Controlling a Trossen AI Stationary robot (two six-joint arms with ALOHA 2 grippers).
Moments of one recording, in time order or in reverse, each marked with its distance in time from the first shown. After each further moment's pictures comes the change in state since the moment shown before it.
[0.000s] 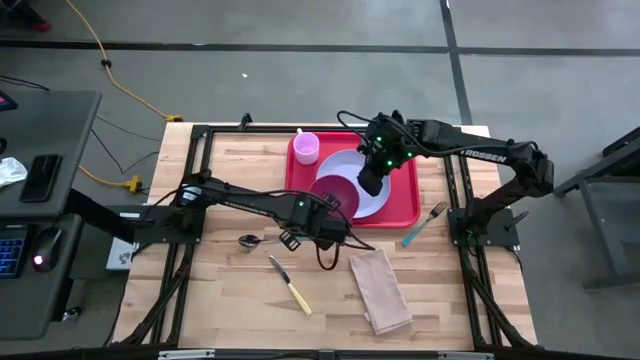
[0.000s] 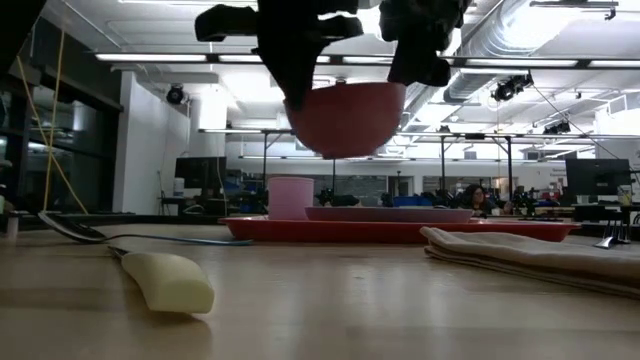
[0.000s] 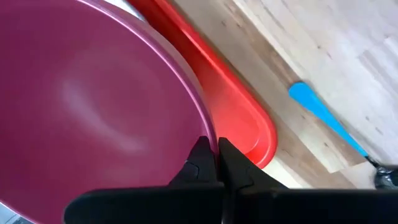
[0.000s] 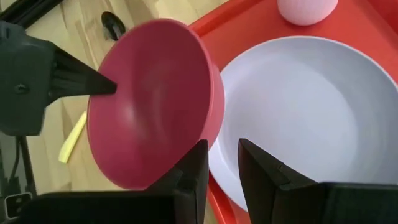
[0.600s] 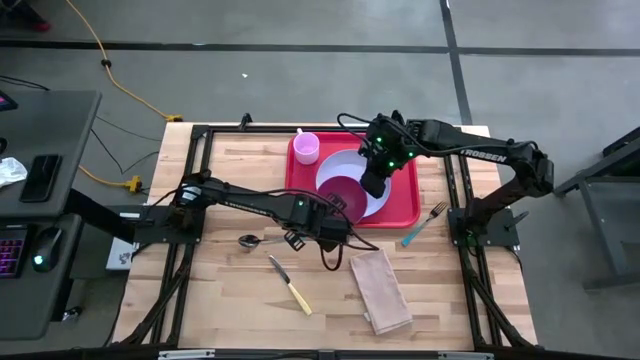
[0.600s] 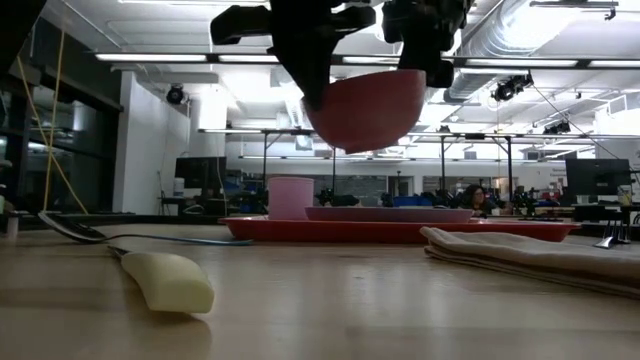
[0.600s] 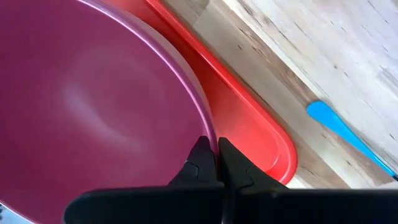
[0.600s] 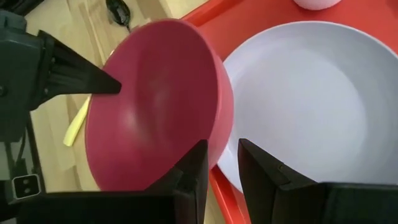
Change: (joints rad) left arm -0.001 -0.001 0.001 0.092 -0.006 0.076; right arm -0.002 0.001 0.000 -0.040 -0.039 -0.026
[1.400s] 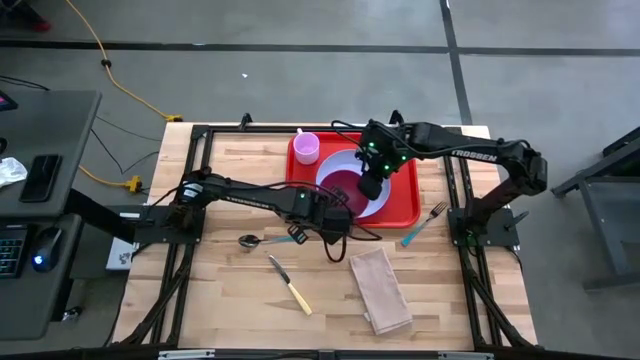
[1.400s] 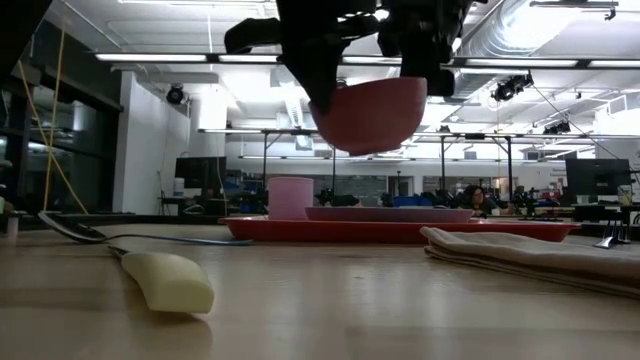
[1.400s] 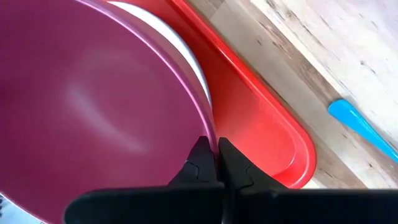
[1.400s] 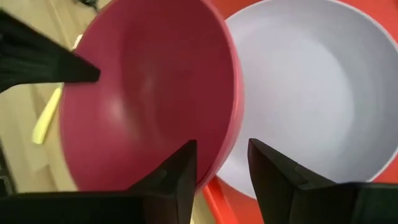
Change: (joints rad) left arm 0.039 0.000 0.000 0.032 0.003 0.034; right arm 0.002 0.052 -0.001 -0.042 0.077 0.010
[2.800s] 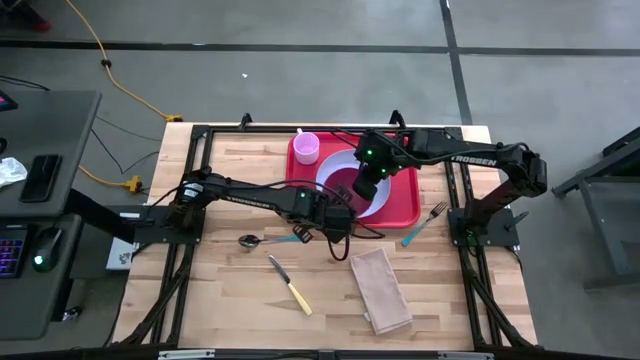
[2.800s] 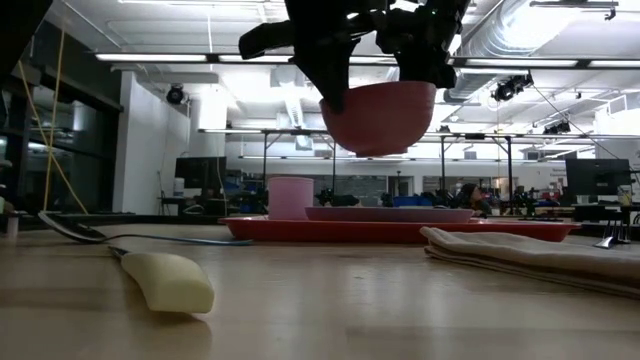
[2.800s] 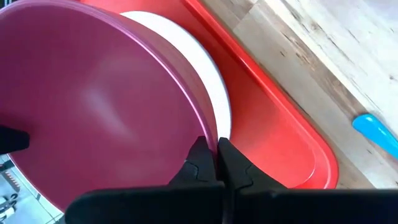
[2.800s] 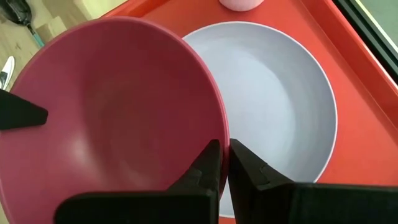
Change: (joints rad) left arm 0.000 0.000 0.000 0.070 -0.028 0.018; right arm 0.042 0.007 0.000 -0.001 0.271 0.028
